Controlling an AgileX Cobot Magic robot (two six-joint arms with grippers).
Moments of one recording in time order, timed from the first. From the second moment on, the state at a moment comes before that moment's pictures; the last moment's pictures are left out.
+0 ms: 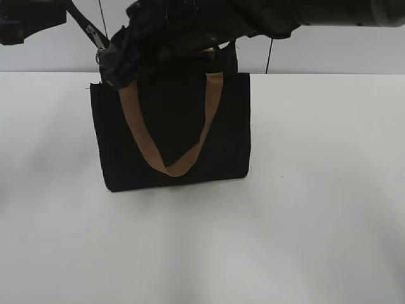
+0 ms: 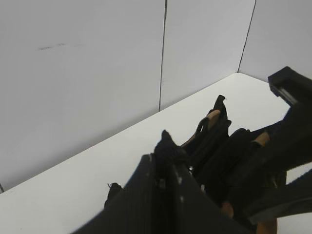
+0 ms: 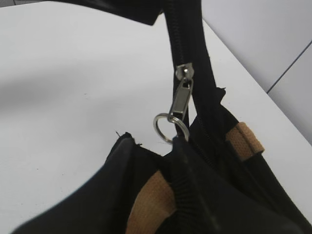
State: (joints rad) left arm 0.03 1.43 -0.88 1.39 -0.84 -1.11; right arm 0.69 1.89 -1.47 0.81 0.30 -1.12
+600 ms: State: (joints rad) left arm 0.03 1.43 -0.88 1.39 -0.84 -1.11; right arm 0.69 1.96 -1.47 0.81 0.18 -1.12
